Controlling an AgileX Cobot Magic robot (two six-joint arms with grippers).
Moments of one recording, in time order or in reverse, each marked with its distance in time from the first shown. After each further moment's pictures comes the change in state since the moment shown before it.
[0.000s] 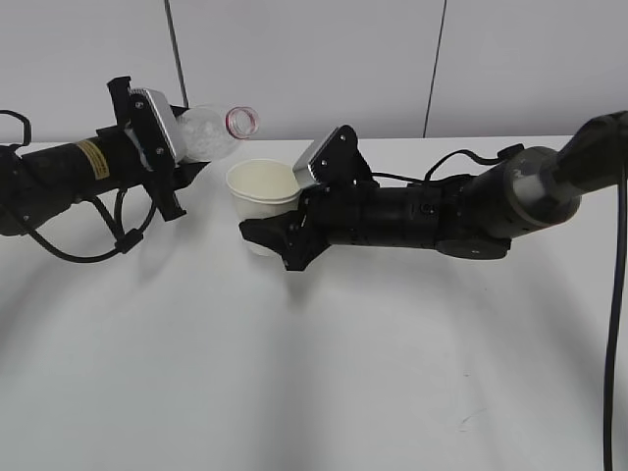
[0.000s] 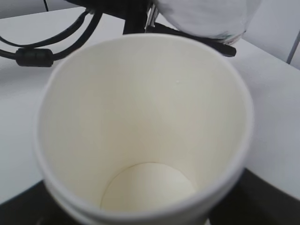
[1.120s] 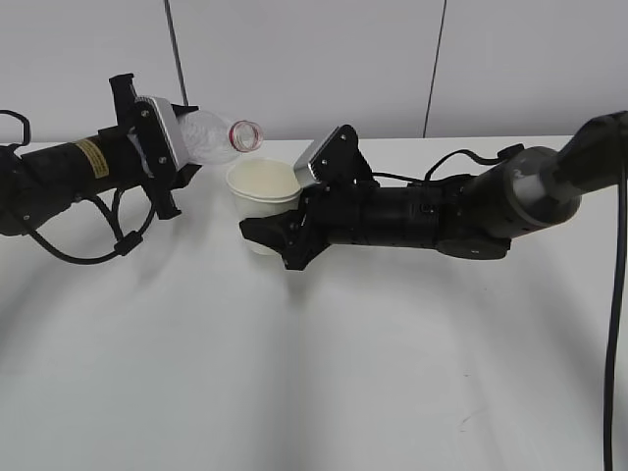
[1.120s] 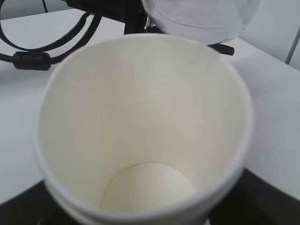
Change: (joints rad) left arm 0.000 0.000 0.000 -0.019 -0.003 0.130; right arm 0.000 0.000 0.000 0.006 0.002 0.000
